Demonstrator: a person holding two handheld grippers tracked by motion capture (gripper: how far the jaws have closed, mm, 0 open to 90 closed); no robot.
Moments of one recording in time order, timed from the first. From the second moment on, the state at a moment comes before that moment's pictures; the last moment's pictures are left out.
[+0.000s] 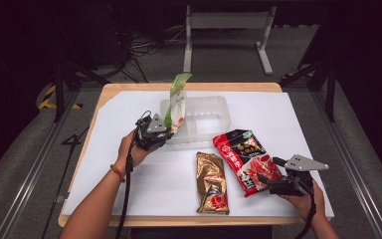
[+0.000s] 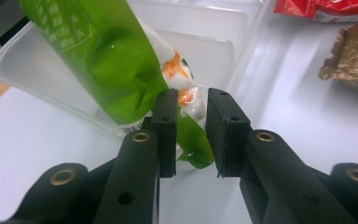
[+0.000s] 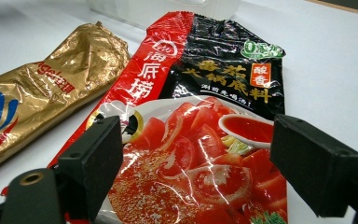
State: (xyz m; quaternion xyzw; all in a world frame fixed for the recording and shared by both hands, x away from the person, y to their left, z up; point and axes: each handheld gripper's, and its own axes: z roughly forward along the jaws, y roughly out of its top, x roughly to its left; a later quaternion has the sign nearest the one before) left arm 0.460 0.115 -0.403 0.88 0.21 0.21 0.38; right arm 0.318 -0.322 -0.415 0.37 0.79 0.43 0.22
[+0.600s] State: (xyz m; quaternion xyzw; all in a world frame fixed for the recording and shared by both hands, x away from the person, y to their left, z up) left arm 0.465 0.107 -0.405 0.87 0.22 0.17 0.41; right arm 0.317 -0.320 -0.415 0.37 0.79 0.43 0.22
